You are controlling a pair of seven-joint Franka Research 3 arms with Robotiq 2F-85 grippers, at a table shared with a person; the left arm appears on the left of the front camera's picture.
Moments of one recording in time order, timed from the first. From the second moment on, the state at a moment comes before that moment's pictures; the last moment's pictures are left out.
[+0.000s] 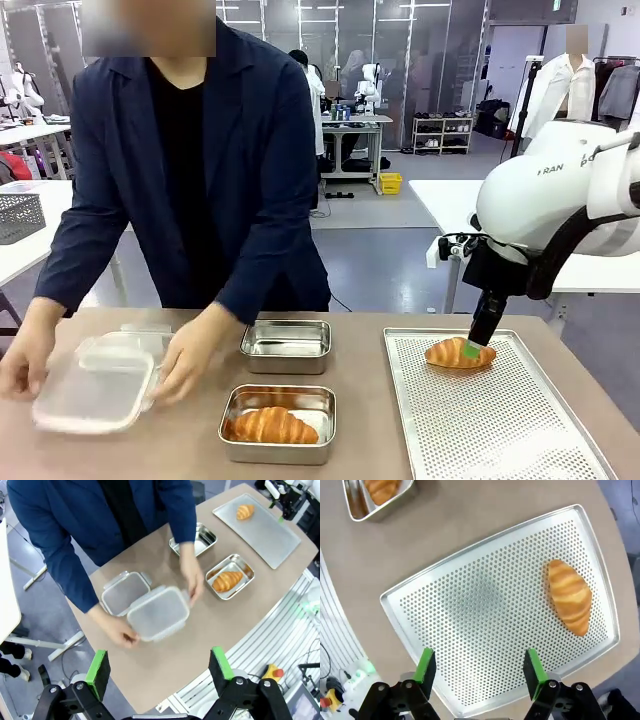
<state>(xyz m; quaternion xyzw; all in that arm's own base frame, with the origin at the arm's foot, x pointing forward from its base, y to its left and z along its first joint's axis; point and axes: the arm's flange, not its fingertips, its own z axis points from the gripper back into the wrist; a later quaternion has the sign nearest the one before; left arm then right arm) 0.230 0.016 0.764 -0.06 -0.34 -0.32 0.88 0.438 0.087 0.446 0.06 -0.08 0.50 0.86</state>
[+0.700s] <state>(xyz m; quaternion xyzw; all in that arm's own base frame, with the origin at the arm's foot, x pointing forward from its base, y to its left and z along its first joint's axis) 0.230 0.016 0.764 -0.06 -0.34 -0.32 0.88 0.449 -0.031 0.447 0.15 -0.25 0.46 0.84</state>
